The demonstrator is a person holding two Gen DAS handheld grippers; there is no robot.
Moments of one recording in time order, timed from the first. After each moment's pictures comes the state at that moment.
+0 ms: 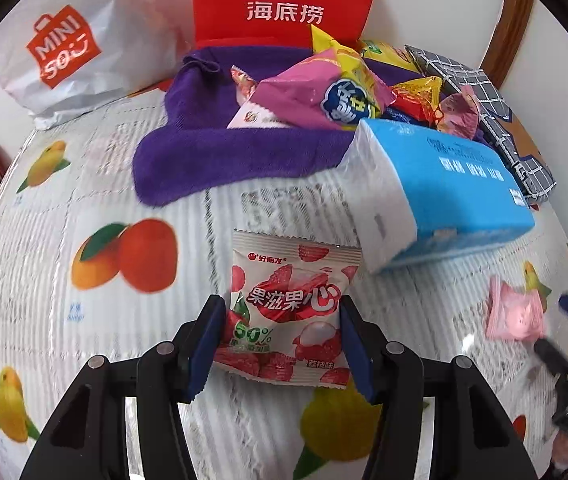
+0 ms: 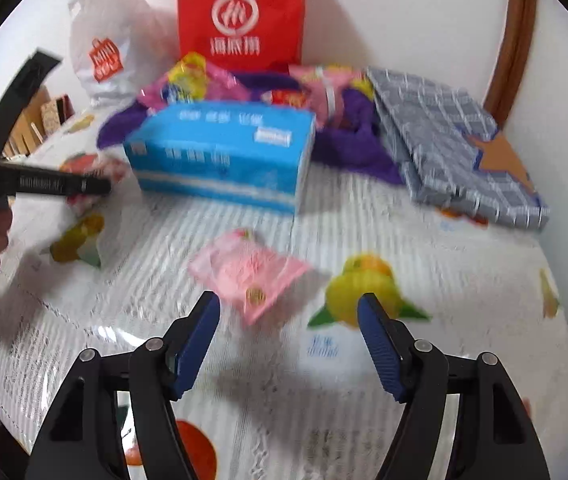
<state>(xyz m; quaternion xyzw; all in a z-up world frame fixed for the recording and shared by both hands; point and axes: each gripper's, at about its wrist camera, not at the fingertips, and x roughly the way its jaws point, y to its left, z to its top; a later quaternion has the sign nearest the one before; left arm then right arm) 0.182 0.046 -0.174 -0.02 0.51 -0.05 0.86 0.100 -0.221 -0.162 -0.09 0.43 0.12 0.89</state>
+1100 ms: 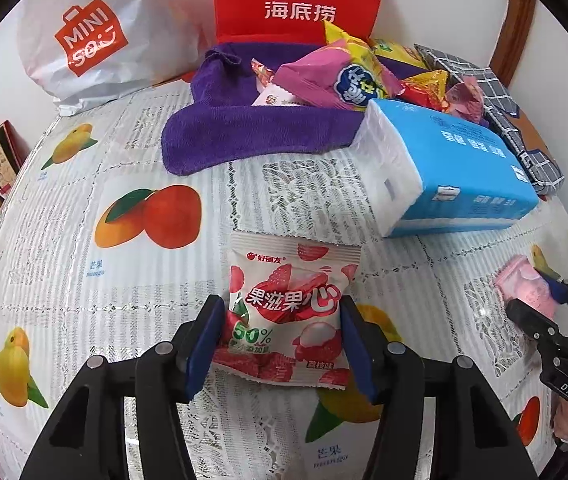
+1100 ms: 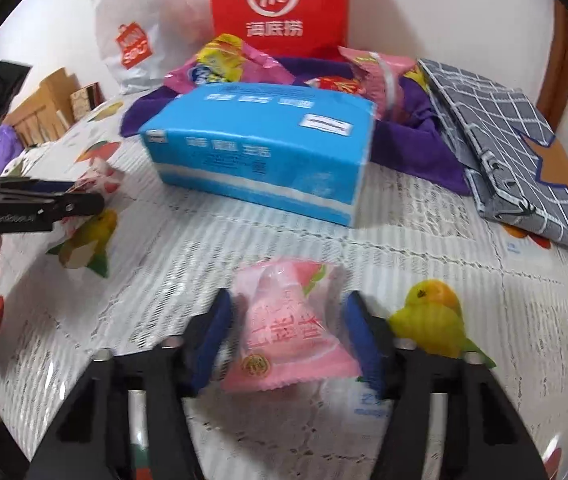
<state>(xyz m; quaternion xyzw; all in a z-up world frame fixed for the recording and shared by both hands) 0.158 0.049 -0.177 -0.01 0.51 -0.03 0.86 0.126 -0.195 -0.189 -0.08 0.46 0.19 0.86</state>
